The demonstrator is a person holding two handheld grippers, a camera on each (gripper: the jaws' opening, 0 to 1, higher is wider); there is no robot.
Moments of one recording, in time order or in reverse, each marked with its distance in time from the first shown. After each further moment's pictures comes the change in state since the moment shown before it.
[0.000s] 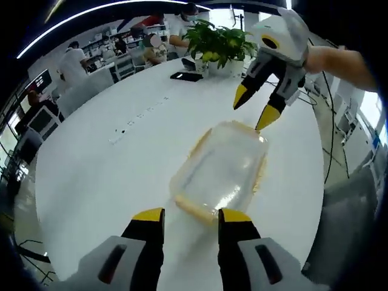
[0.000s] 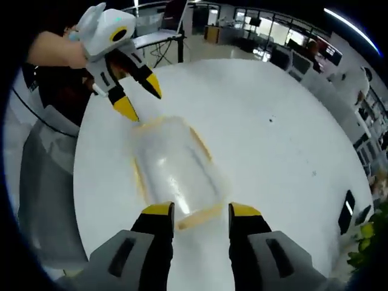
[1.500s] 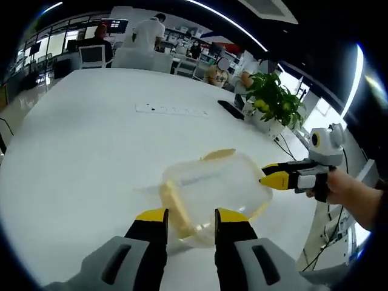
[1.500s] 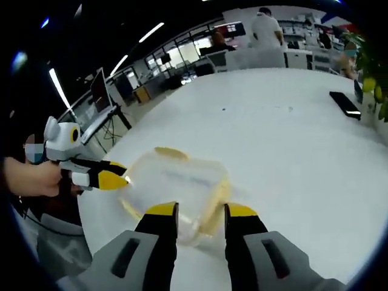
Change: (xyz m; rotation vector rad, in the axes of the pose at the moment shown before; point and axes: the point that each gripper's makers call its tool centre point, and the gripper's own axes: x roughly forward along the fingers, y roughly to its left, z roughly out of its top) left arm 0.021 -0.014 -0.012 -0.602 -0.183 0.027; right arm 0.016 0.008 -0.017 0.675 -0.316 -0.080
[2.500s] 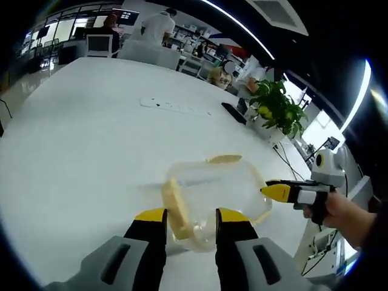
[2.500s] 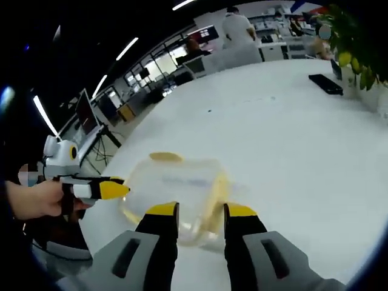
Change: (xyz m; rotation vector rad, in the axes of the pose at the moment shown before) left arm 0.003 0.005 0.001 -0.082 0.012 -0.028; right arm -0.001 0.003 -0.007 0.146 -0.055 -0.074
